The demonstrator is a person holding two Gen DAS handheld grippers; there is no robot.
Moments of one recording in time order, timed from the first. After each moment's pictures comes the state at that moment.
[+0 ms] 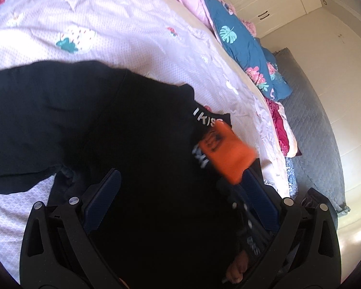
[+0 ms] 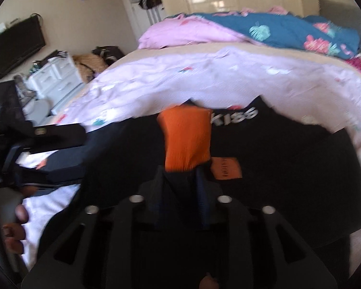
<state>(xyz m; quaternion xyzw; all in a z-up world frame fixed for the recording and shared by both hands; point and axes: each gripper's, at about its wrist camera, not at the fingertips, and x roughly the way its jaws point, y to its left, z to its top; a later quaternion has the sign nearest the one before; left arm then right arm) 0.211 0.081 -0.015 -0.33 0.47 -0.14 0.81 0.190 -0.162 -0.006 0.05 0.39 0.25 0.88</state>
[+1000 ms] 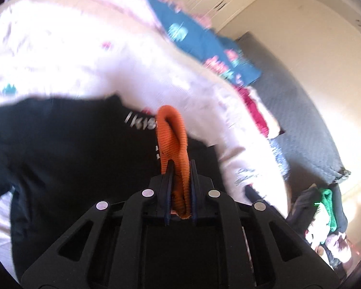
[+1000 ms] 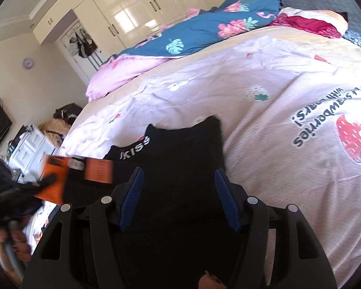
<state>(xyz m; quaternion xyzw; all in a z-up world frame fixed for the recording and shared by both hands) 0.197 0.009 0.053 -0.26 0.40 -0.23 0.85 0.165 -0.344 0.022 0.22 0.37 0.09 0.90</state>
